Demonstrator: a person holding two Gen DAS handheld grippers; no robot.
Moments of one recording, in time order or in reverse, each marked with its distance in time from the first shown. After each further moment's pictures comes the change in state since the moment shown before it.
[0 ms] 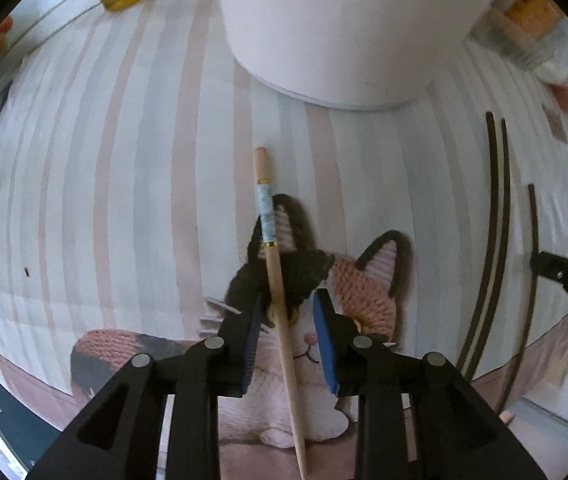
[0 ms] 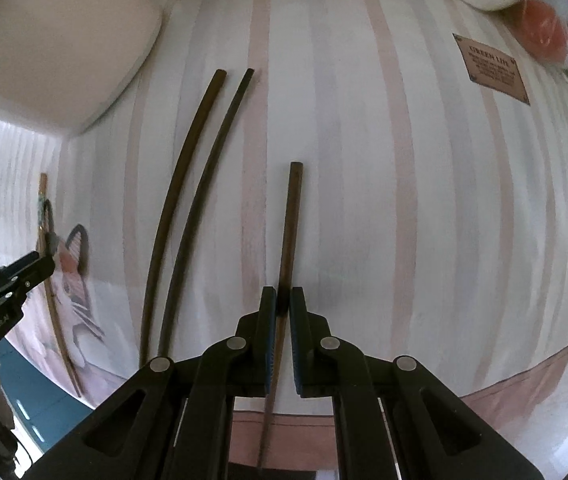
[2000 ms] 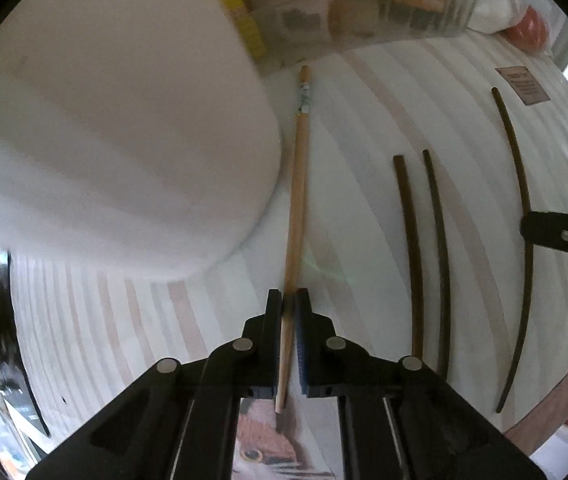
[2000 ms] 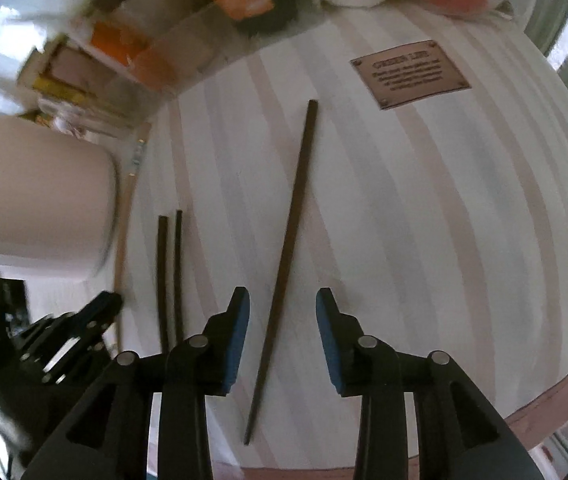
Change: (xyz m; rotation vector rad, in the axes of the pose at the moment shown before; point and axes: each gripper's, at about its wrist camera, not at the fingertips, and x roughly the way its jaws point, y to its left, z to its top) left arm 0.005 -0.171 0.043 0.286 -0.163 0.152; right arm -0.016 -0.086 0.058 0.301 -0.194 0.204
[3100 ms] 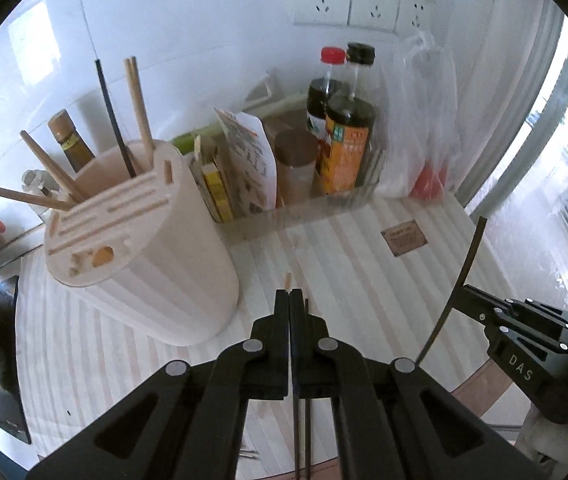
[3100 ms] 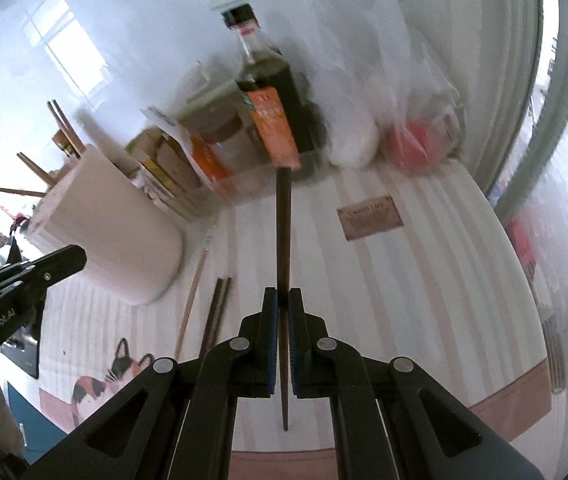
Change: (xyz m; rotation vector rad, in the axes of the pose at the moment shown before) left arm -0.187 0.004 0.026 -0.078 -0.342 -0.181; right arm -0.147 0.004 -0.034 -0.156 -0.408 0.034
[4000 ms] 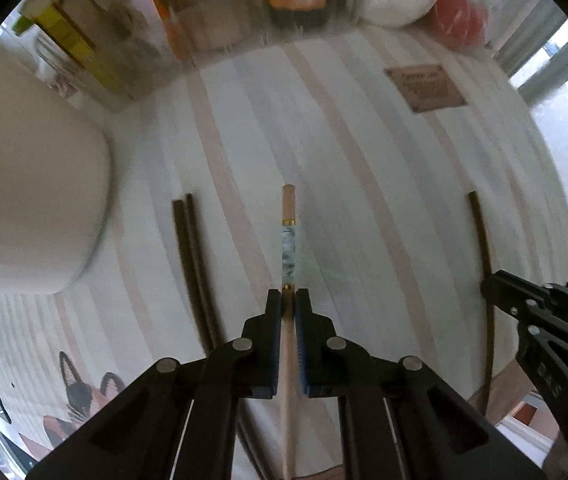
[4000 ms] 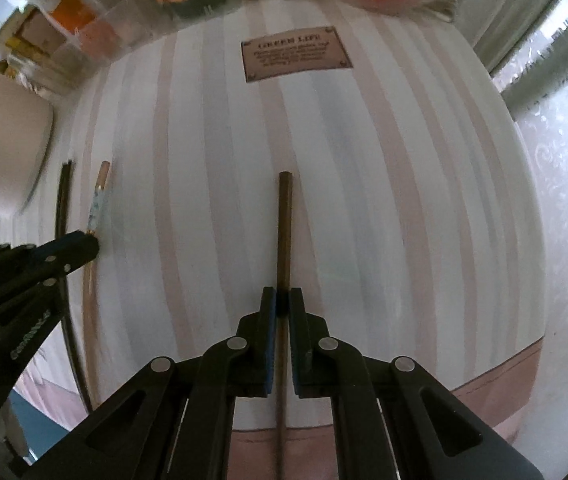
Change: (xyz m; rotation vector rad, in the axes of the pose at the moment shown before) left arm 0.177 -0.098 -0.036 0.035 0.415 0.010; right arm 0.119 -0.079 -0.038 -0.007 0.438 -0.175
